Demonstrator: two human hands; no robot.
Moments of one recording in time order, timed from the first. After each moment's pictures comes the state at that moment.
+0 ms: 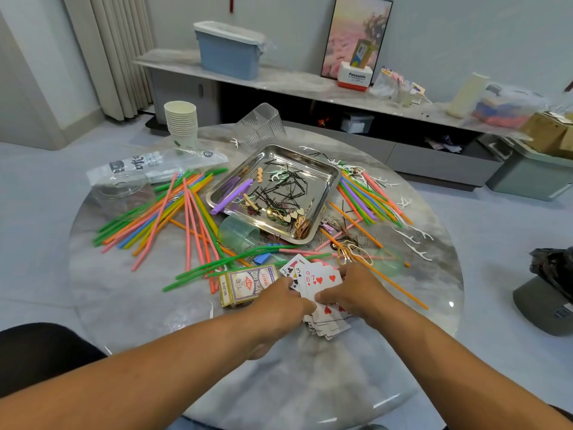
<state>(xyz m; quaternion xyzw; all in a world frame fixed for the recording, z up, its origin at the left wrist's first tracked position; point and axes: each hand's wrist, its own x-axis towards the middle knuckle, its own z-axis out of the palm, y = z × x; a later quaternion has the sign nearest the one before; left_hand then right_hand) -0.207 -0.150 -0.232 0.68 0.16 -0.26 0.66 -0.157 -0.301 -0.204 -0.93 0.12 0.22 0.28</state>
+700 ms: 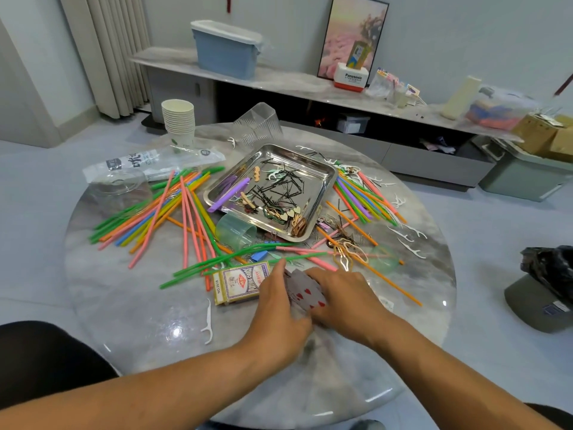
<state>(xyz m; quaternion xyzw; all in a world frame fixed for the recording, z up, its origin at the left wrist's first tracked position) -0.240 -0.157 -0.247 0.82 0.04 -0.05 0.57 -0.183 -0.304 -0.205 -0.97 -0.21 0.10 0.09</state>
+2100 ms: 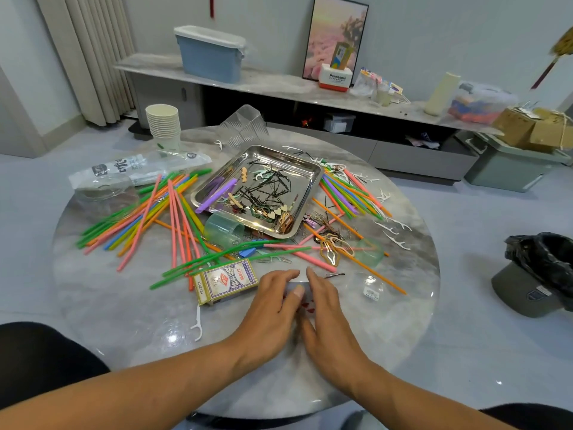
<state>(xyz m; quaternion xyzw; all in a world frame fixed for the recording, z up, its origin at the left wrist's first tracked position) -0.234 -0.160 -0.267 0.84 -0.08 0.02 0.54 -0.241 -0.315 -0.273 -0.92 -0.13 0.01 0.38</state>
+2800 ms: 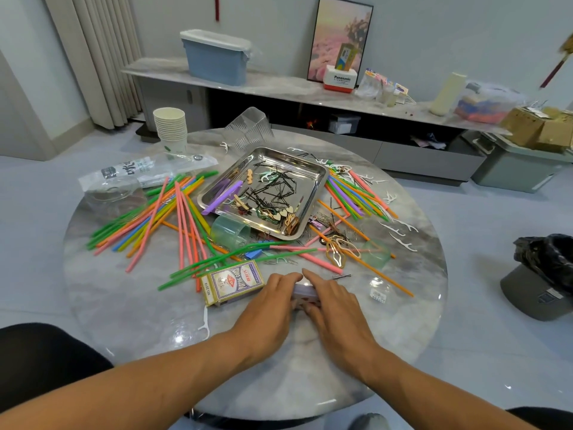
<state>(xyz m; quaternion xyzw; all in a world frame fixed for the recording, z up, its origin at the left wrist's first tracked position) -0.224 -0.145 -0.271 0.92 -0.16 0.01 0.37 -0.219 -0.321 -0.263 -0.95 -0.18 -0.02 0.24</state>
